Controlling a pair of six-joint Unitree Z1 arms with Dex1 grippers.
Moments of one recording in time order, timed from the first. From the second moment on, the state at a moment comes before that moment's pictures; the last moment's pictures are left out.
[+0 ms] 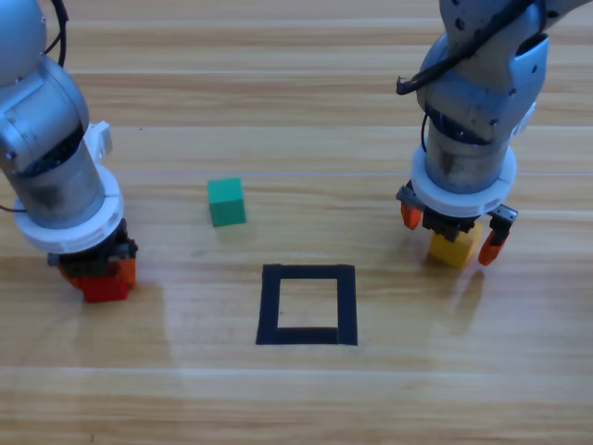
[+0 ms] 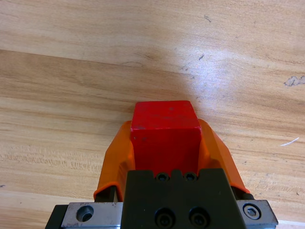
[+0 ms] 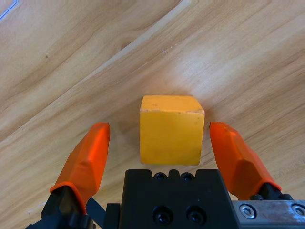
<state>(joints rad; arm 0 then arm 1) -0.49 1.96 -1.11 0.61 0.11 -0.71 0.79 2.28 -1.68 0.89 -0.22 1.38</state>
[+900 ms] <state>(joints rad) -0.76 1.89 -1.29 0.65 0.00 -0.55 0.73 2.28 -1.66 0.90 -0.14 0.86</state>
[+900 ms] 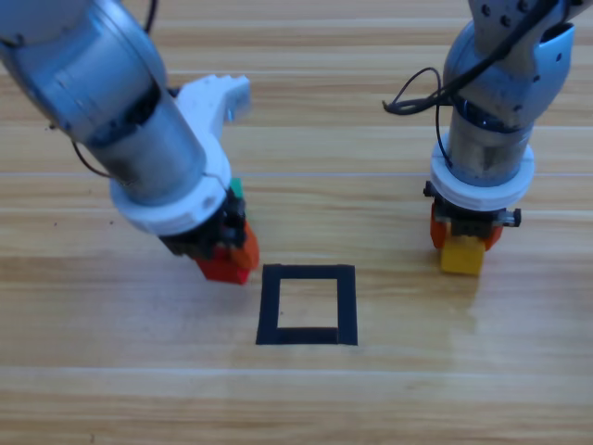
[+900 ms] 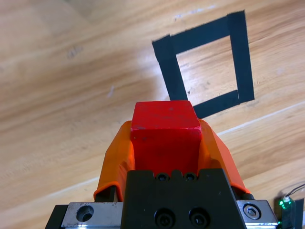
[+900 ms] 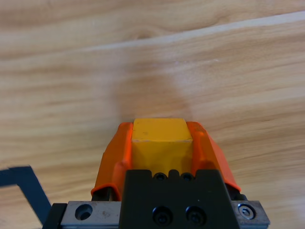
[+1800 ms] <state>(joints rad) -0.92 2.24 -1.89 1.11 0.15 -1.06 0.76 1.90 -1.55 0.92 -0.08 0.60</state>
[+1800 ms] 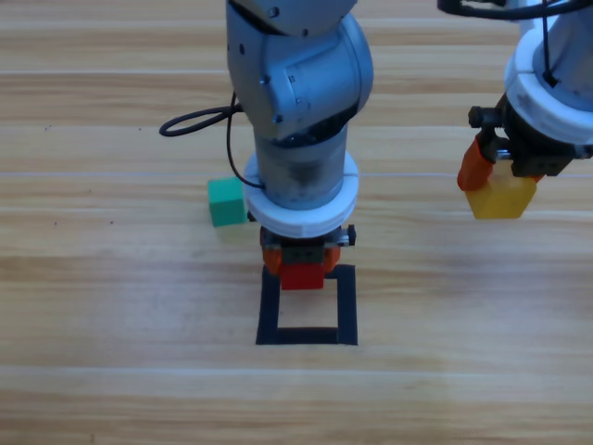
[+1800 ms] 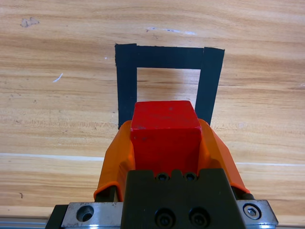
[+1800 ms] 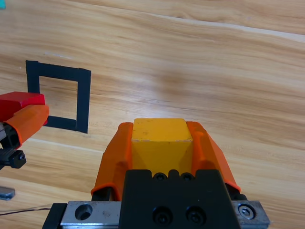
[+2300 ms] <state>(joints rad) -0.92 2.32 -1.91 1.11 0.12 -1.06 0.77 1.92 -1.55 0.92 -0.10 0.59</state>
